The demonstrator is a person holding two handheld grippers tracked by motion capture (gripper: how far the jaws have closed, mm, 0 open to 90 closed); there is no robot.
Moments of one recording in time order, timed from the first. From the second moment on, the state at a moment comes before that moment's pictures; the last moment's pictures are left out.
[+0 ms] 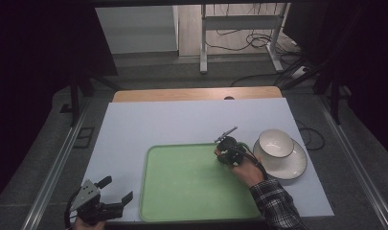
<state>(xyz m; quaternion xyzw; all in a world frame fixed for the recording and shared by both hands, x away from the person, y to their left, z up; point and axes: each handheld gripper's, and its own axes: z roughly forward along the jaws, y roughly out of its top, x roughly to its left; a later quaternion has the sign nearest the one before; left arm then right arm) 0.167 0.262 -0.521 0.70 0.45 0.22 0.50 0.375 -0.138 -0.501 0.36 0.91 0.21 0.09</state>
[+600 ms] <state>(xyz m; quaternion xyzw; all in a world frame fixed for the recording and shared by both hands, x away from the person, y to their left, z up) 0.167 0.261 -0.521 0.71 0.45 0.22 0.50 0.384 -0.178 -0.499 0.42 0.87 0.20 0.12</state>
